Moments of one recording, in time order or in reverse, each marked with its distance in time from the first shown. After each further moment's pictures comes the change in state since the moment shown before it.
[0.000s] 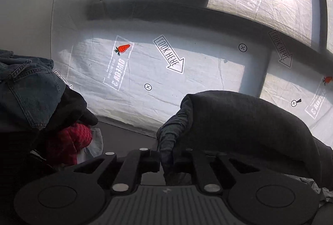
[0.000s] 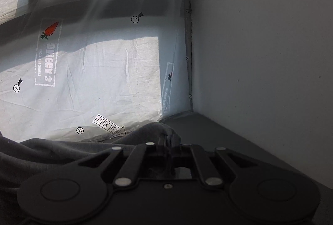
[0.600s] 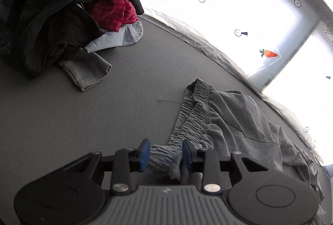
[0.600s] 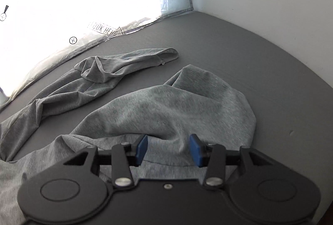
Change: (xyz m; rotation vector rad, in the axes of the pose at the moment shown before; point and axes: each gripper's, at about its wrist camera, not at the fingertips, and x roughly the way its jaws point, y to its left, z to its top) left arm -0.013 0.042 -0.083 -0.327 0.253 -0.023; right arm 0.028 0.035 -0.089 0.053 0.310 0.038
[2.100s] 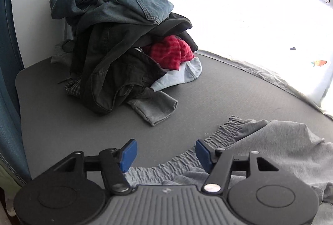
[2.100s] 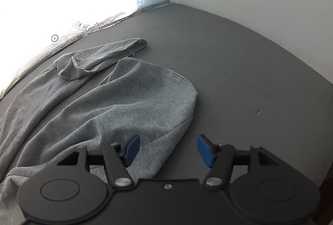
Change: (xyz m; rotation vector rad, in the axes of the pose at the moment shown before) left arm -0.009 -0.021 -0.027 0.143 -0.242 0.443; right arm -0.006 -0.070 -0.008 0.065 0.028 -0.053
